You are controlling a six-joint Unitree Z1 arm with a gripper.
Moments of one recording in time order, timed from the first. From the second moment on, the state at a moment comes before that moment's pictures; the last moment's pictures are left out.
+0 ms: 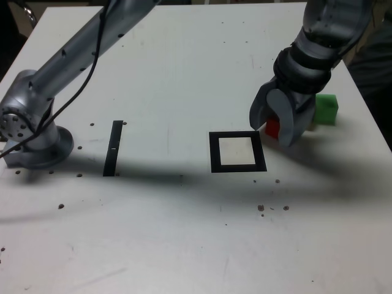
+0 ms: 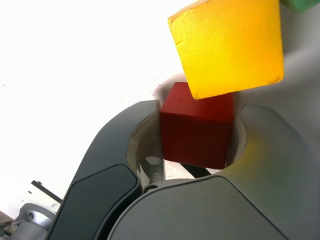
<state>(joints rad) -0.03 2.45 -2.19 1.55 0.17 0.67</state>
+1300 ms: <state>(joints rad) -0.03 2.15 -1.81 1.50 -0.04 0.07</state>
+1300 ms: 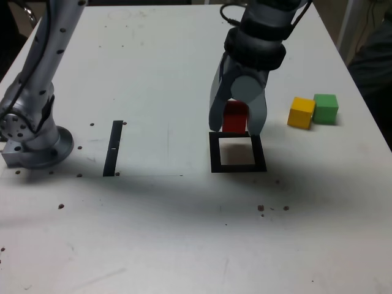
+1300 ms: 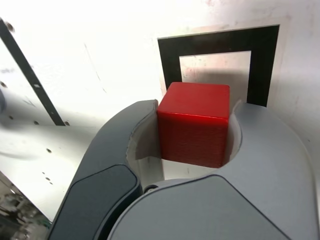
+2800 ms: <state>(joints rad) -0.02 2.19 -1.63 1.33 -0.13 0.12</state>
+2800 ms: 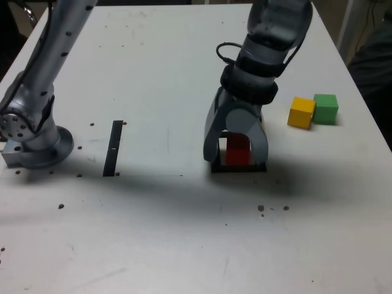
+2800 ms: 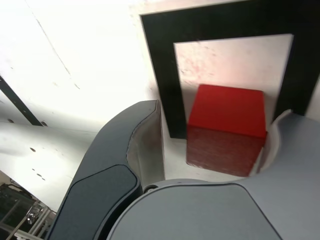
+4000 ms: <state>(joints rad) 0.01 2.18 -1.89 1.37 0.15 0.68</state>
